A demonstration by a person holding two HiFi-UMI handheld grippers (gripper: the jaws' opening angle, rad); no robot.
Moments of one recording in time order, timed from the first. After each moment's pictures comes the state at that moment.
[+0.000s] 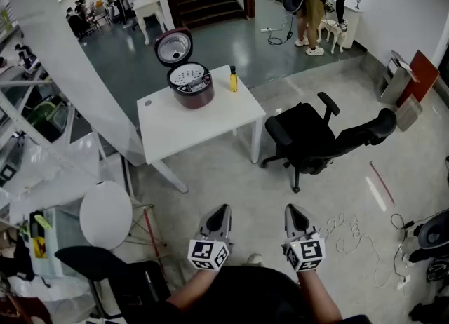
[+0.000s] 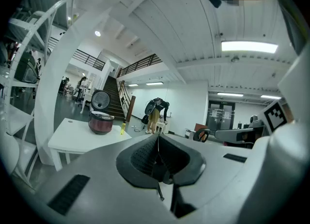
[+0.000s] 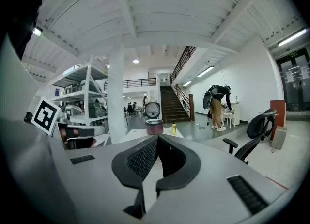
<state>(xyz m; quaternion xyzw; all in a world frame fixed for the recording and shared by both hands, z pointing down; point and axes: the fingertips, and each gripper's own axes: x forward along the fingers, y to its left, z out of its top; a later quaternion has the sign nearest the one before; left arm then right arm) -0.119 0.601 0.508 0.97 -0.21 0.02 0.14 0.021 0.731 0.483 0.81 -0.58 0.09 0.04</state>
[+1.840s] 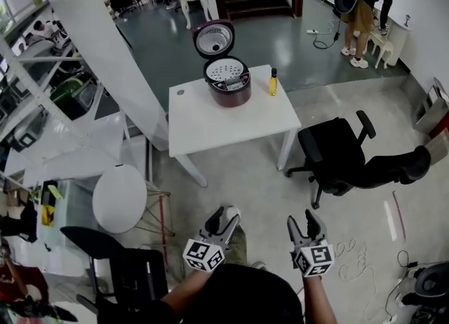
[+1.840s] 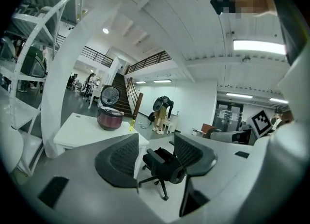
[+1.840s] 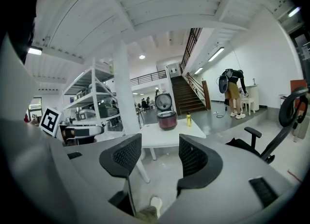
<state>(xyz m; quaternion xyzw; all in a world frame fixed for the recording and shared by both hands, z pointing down) -0.121 0.535 0.537 0.96 -0.24 0.04 0.17 0.062 0.649 0.522 0.74 -0.65 0.16 0.02</state>
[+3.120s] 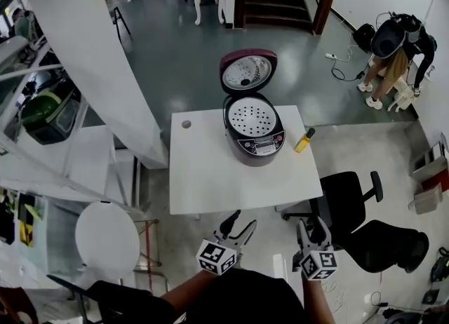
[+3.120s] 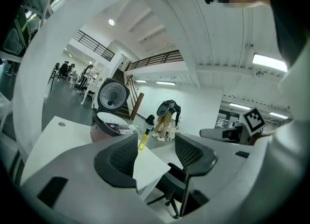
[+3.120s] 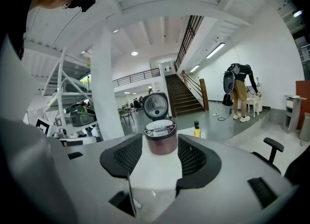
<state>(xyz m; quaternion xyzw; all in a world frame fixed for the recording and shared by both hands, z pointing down) -0.016 0.176 0.540 0.96 -0.20 0.02 0.21 0.155 0.268 0.510 0.77 -0.61 0.17 0.02</state>
